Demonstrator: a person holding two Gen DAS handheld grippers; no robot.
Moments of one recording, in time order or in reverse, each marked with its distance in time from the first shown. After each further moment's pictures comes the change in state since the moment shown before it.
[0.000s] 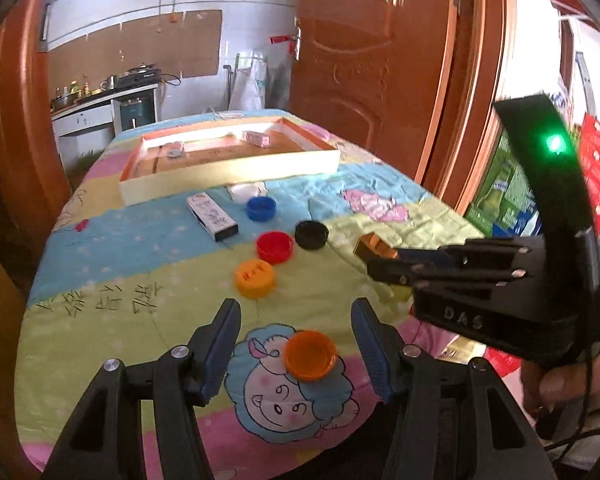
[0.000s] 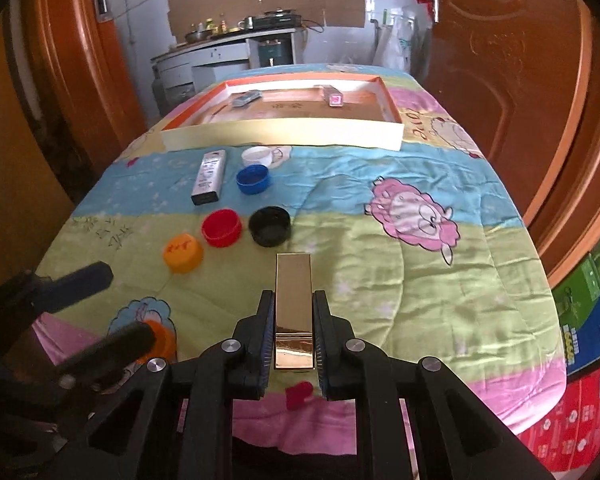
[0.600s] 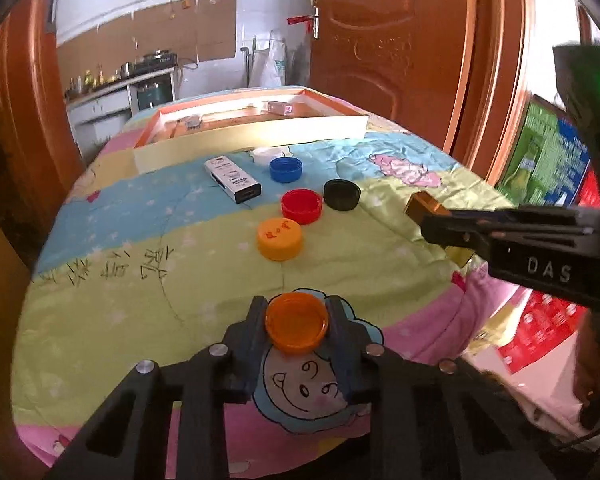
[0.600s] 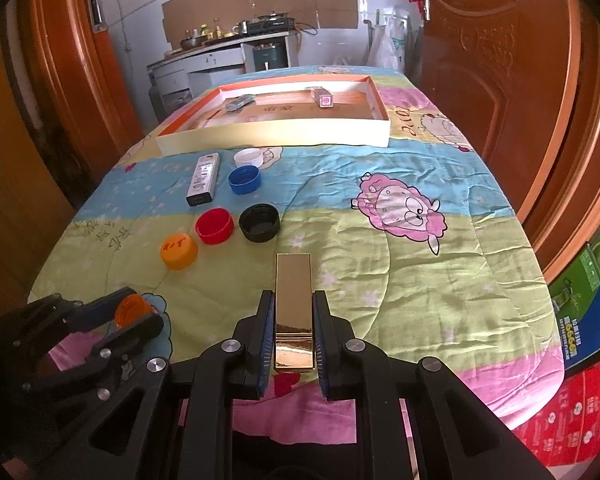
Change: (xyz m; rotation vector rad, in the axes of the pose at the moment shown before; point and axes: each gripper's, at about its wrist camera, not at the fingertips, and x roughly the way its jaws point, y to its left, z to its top) left arm 0.017 0.012 -0.016 -0.032 0.058 0.070; right arm -0.008 -0.008 -0.007 0.023 -0.015 0.007
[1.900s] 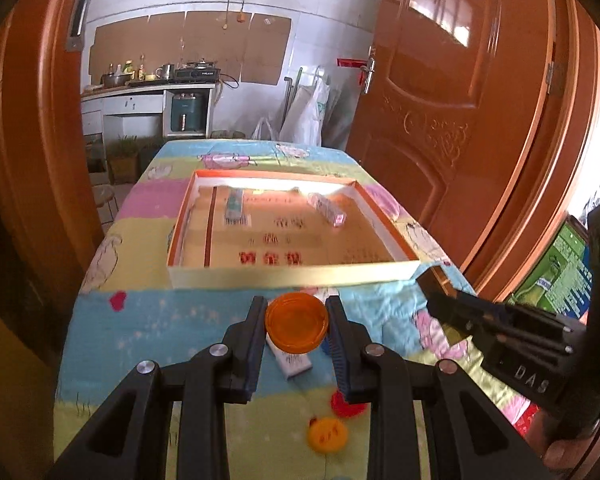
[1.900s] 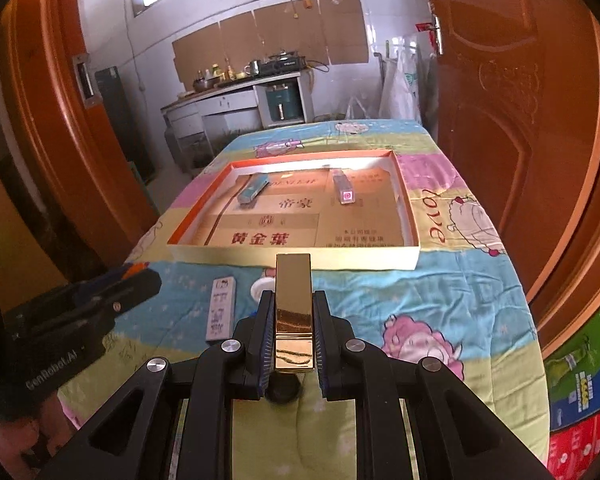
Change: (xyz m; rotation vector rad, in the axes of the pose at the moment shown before) left arm 0.002 0.060 0.130 -0.190 -0.121 0.016; right arm 0.012 -0.002 0.111 0.029 -0.128 0.083
